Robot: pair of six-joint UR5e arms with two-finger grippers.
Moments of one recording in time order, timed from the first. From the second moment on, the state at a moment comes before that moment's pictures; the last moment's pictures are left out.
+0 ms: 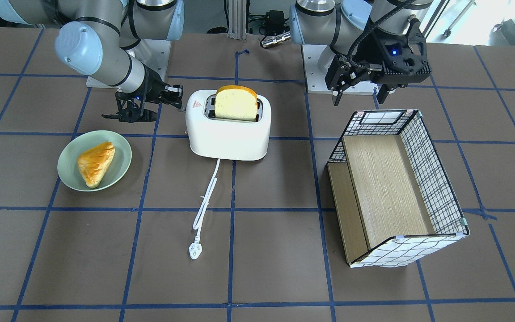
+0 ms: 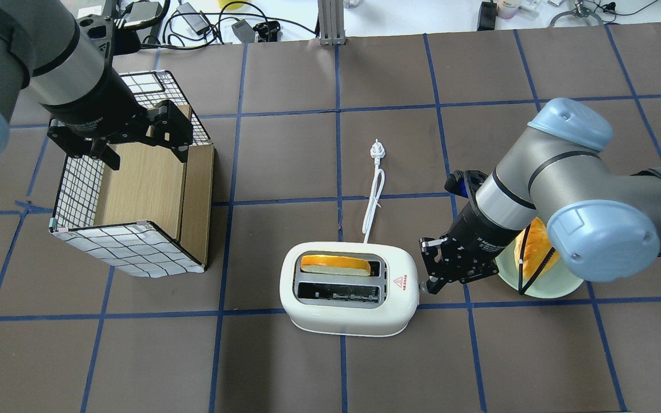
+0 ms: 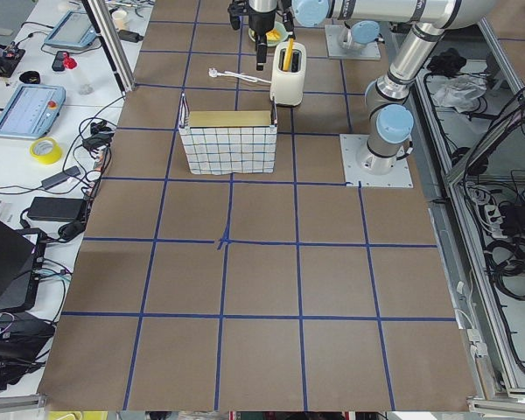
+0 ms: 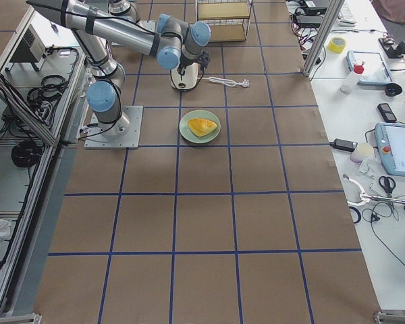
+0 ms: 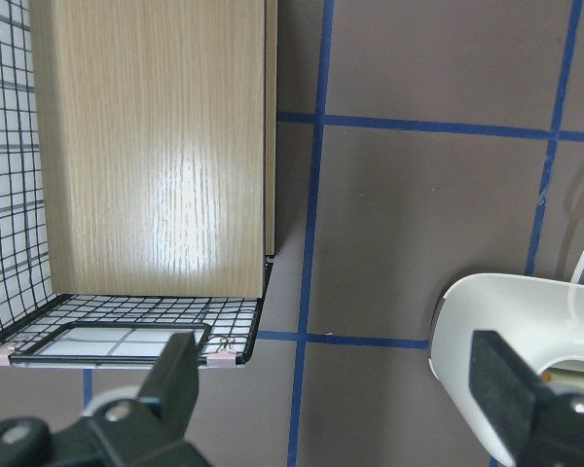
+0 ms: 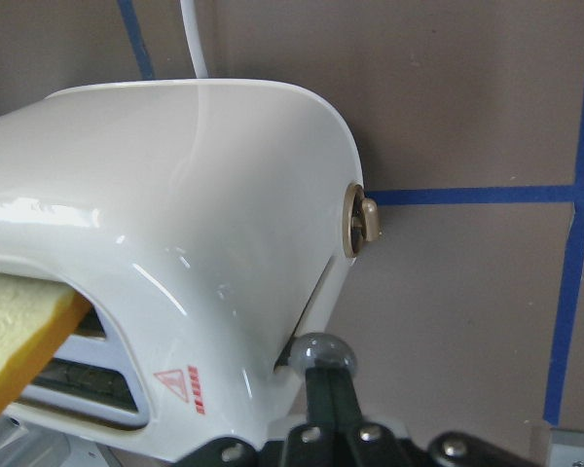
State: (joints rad) left arm -1.57 -1.46 -1.67 -1.53 1.58 -0.08; right arm 1.54 -1.67 2.11 -1.63 -1.20 0.02
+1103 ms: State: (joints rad) left arm -1.57 -1.46 -1.67 -1.53 1.58 -0.08; right arm 1.54 -1.60 2.15 -1.72 -1.21 0.07
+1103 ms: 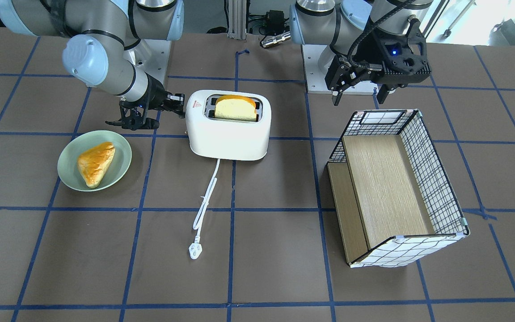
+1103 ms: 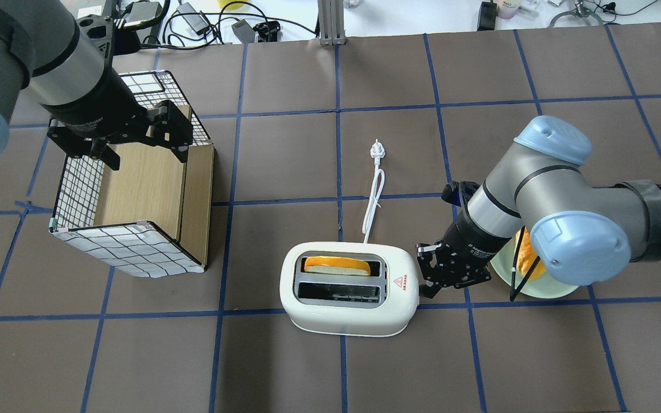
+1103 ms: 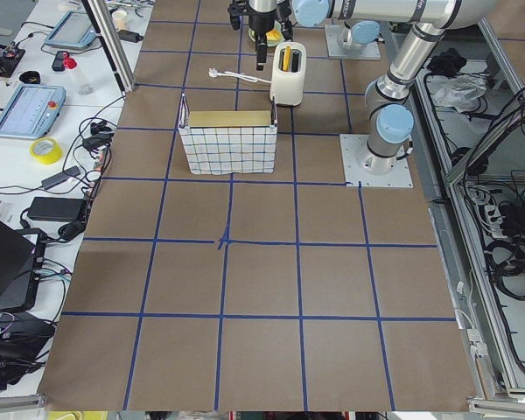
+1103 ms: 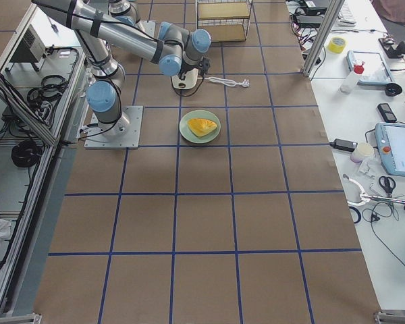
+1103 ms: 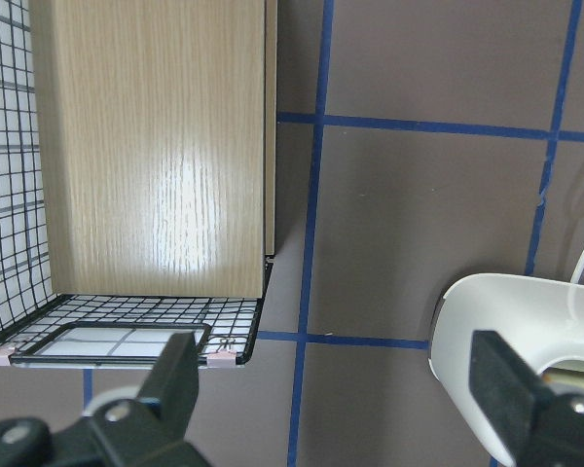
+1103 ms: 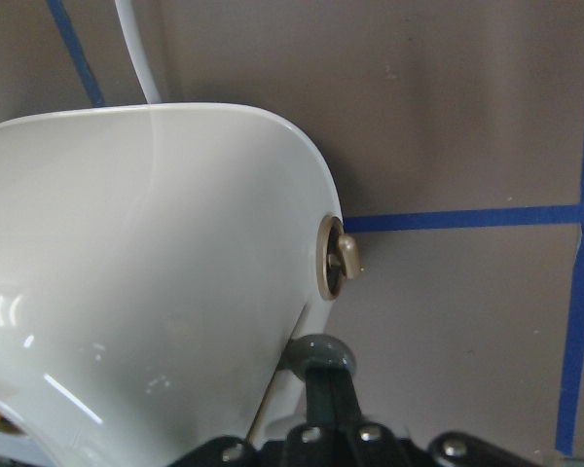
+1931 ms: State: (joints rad) left arm -1.57 -1.46 -1.67 -1.53 1.58 -0.08; right arm 1.54 -1.55 2.17 -1.76 -1.22 0.12
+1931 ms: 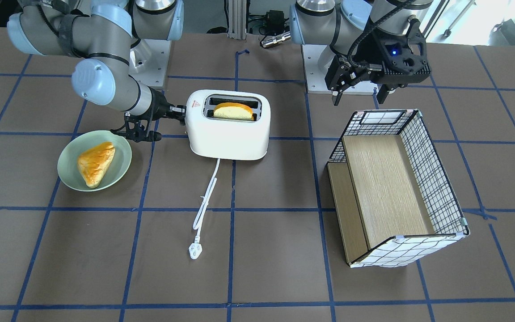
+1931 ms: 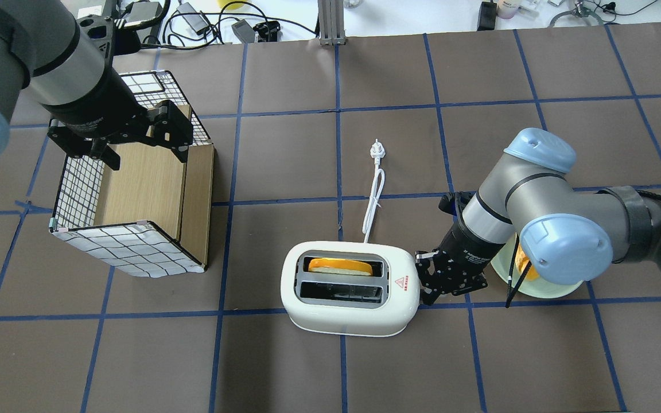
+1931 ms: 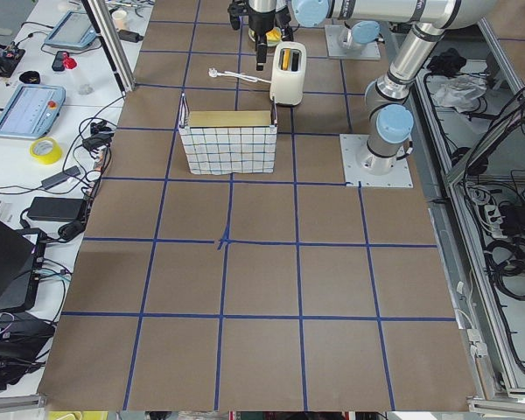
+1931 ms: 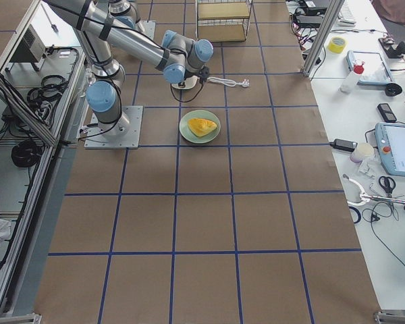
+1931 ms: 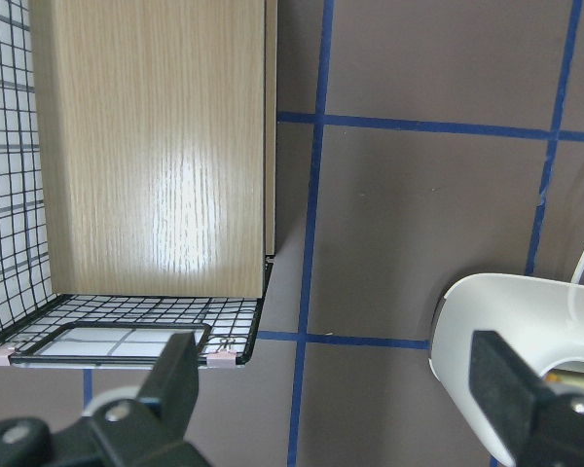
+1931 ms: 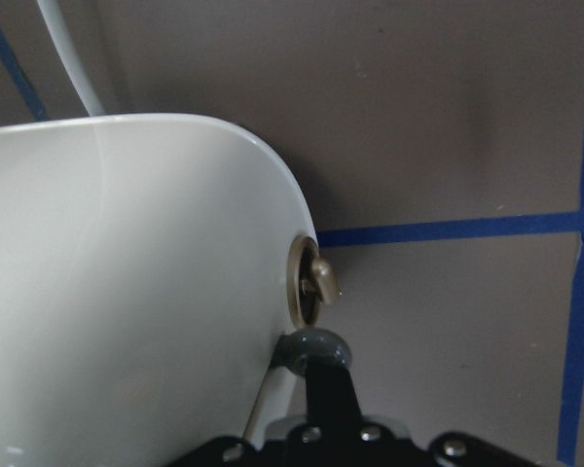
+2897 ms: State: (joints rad) left arm -1.57 -1.46 -1.67 -1.53 1.58 -0.08; right arm 1.54 -1.60 1.78 -1.53 -1.30 0.23
